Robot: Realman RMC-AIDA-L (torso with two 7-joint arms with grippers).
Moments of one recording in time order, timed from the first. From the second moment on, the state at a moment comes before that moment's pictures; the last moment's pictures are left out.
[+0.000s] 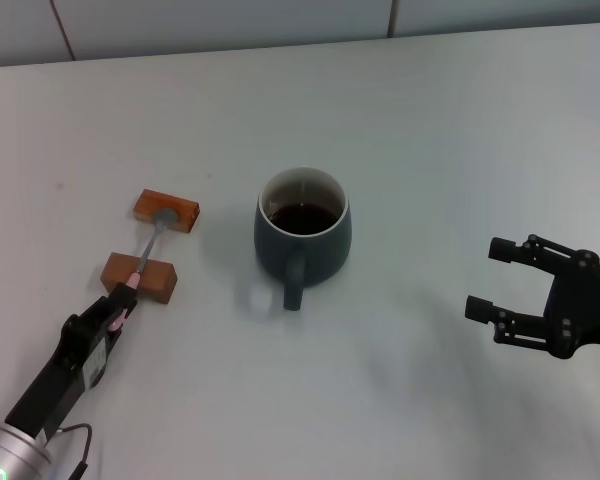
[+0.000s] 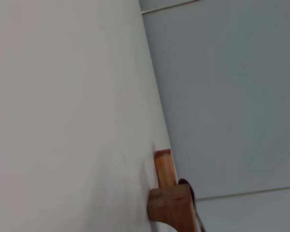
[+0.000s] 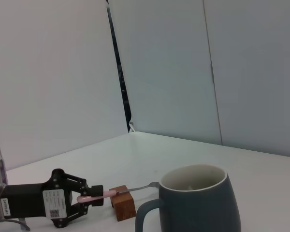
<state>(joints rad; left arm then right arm) -0.25 -2.08 0.49 -0.28 1.37 1.39 -1.44 0.41 2.08 -0.05 -0.46 -2.39 -1.77 0.88</state>
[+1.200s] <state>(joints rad) -0.59 -2.02 0.81 1.41 2.08 1.75 -1.90 0.42 2.08 -0.05 -0.45 -2.38 -1.78 0.87</state>
